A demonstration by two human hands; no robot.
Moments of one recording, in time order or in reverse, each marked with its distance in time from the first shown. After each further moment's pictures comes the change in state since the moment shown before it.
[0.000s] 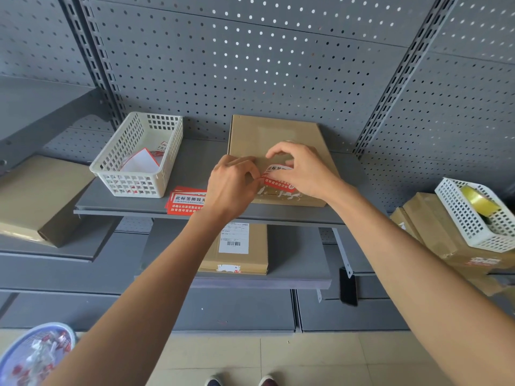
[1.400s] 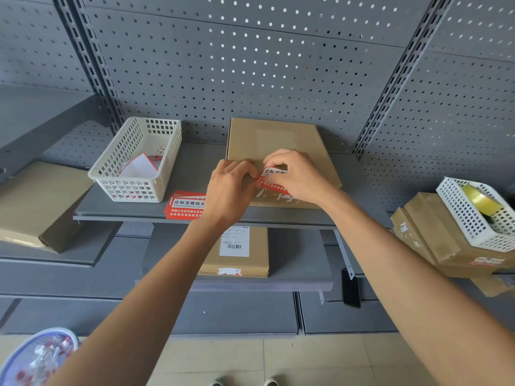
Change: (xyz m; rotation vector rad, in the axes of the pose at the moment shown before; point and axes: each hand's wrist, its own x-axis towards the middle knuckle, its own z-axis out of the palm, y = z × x) left_hand -0.002 -0.008 0.009 -0.065 0.050 0.015; right_hand 0.004 0.000 0.011 -0.037 -0.014 0.015
